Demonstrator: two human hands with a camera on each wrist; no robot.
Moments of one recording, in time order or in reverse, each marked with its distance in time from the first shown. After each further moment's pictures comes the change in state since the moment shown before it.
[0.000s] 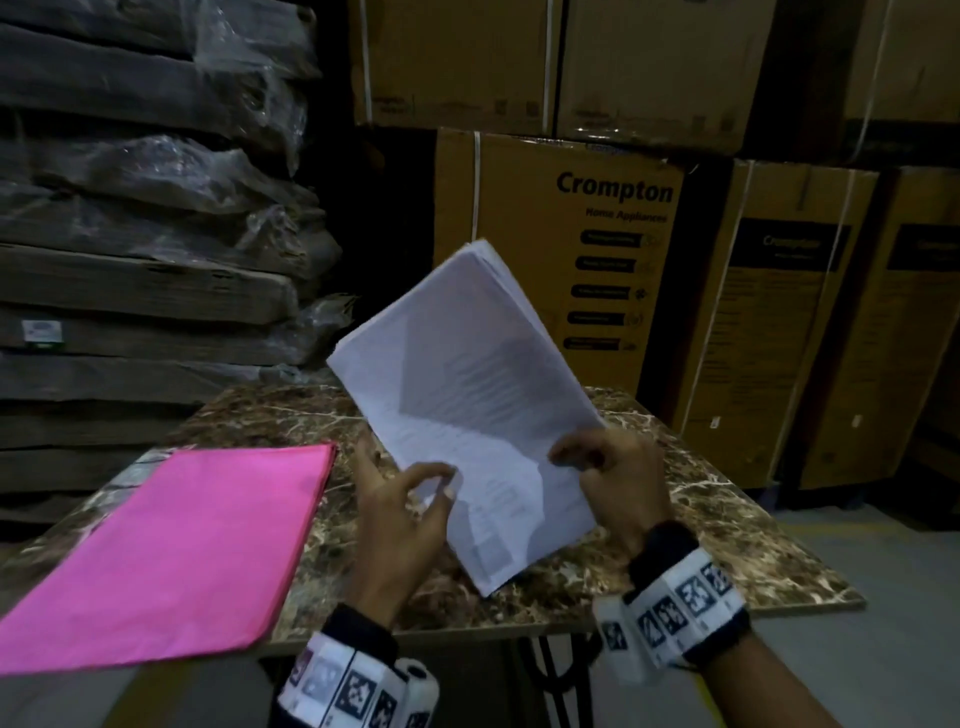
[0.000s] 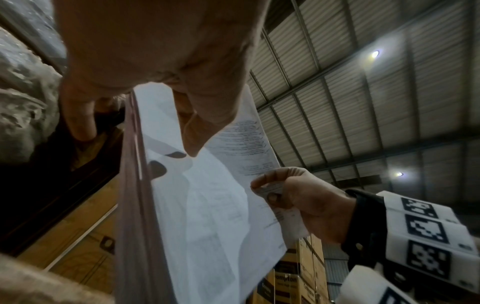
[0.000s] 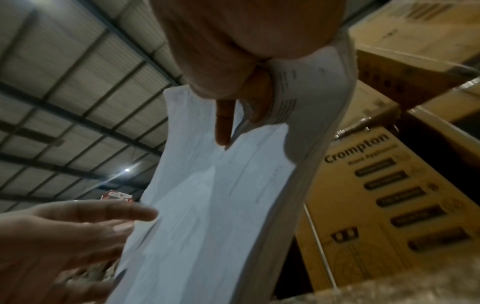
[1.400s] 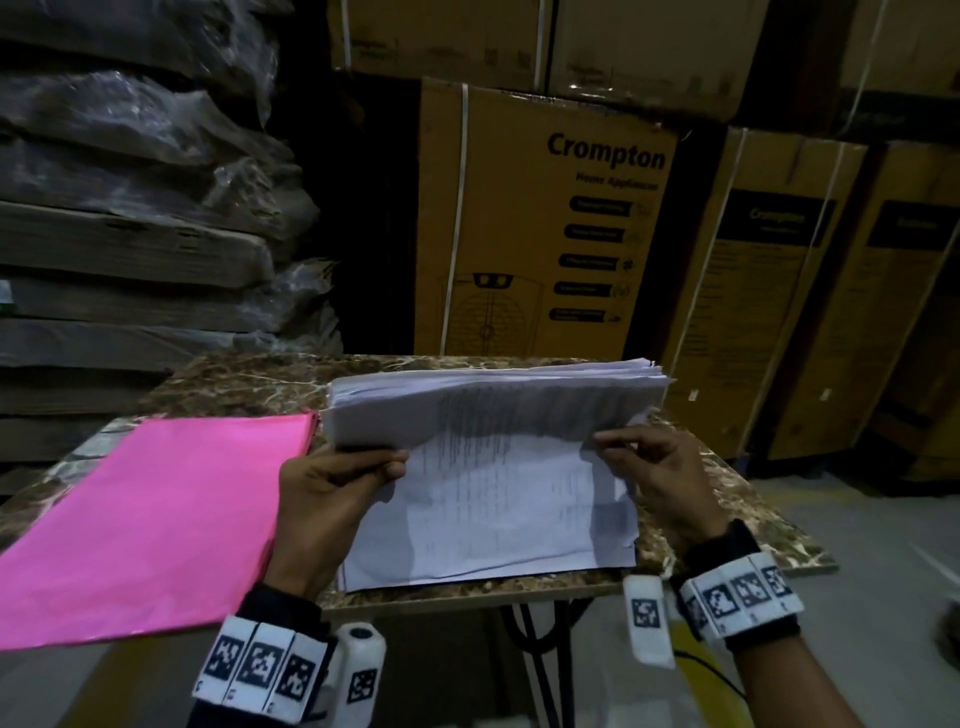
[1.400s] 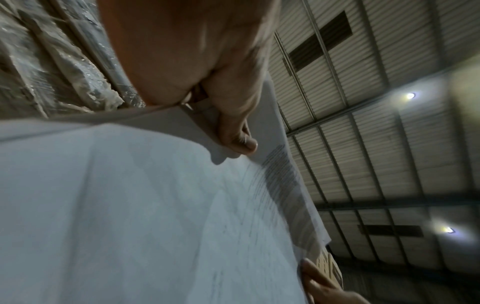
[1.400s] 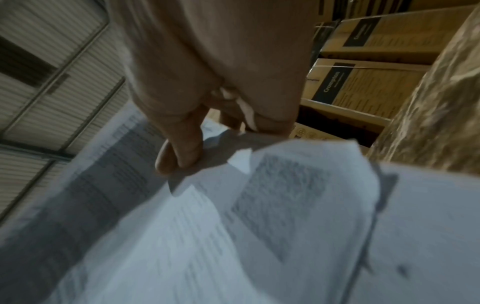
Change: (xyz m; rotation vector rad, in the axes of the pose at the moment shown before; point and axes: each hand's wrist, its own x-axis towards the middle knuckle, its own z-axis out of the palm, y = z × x) left_hand -0.004 -0.008 -0.038 -0.407 0.007 -0.073; right_hand -0.021 0.050 -0.028 0.571 -0.097 0.278
